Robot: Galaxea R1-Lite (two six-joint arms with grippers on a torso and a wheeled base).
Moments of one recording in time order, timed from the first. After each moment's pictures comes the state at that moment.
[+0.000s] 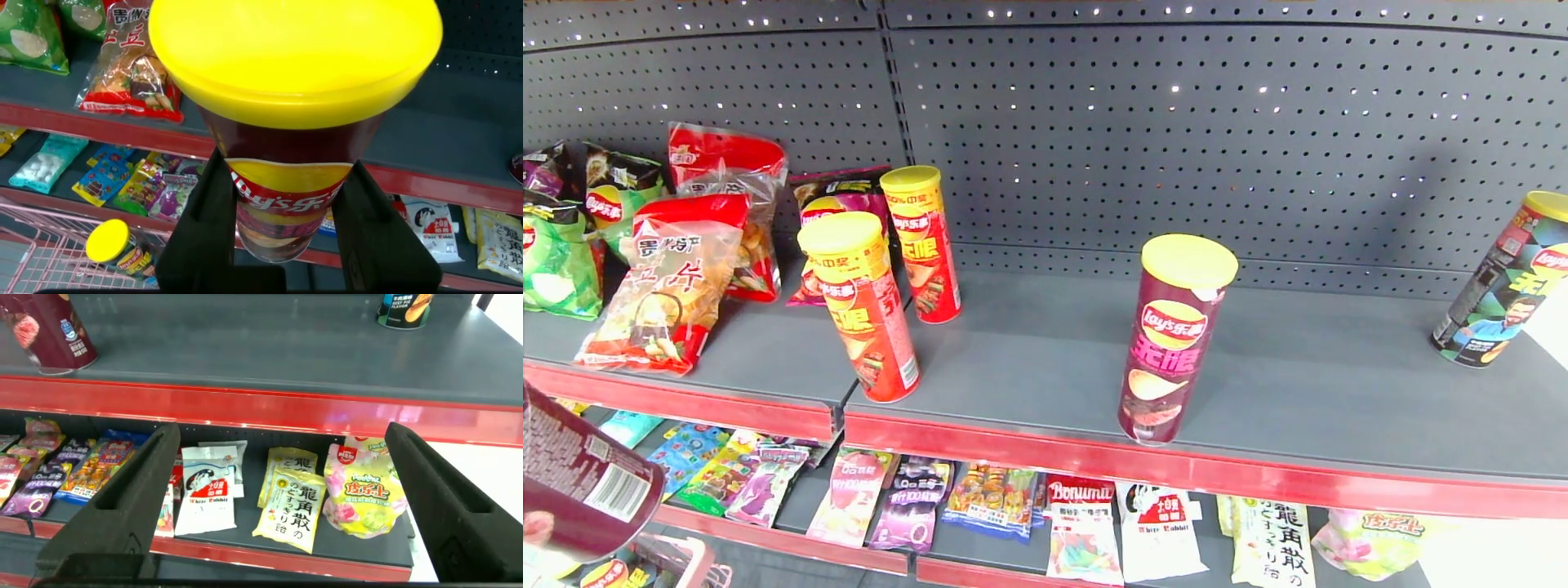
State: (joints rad) left arm 0.23 0.63 -0.74 0.25 -0.22 -0.03; right arm 0.00 0.00 0.00 0.00 0.00 0.01
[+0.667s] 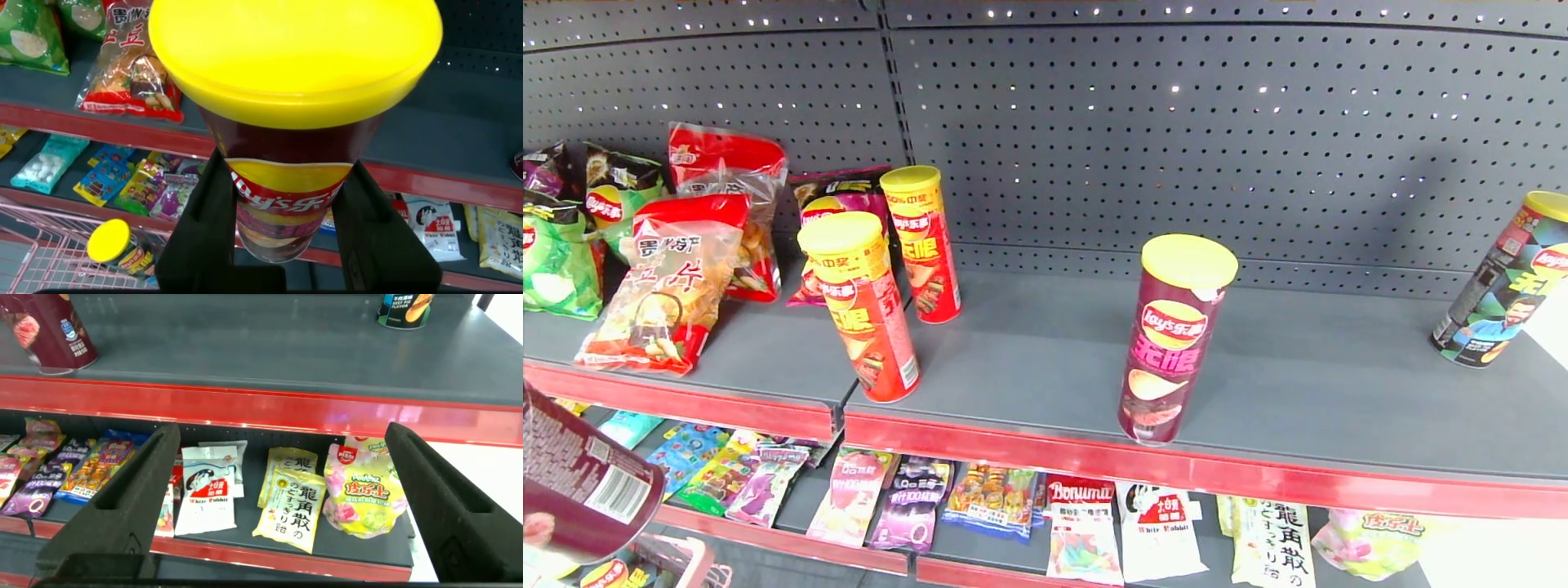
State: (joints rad) left arm 0.23 0.63 -0.74 0.25 -0.22 -0.03; right arm 0.00 0.00 0.00 0.00 0.00 0.01
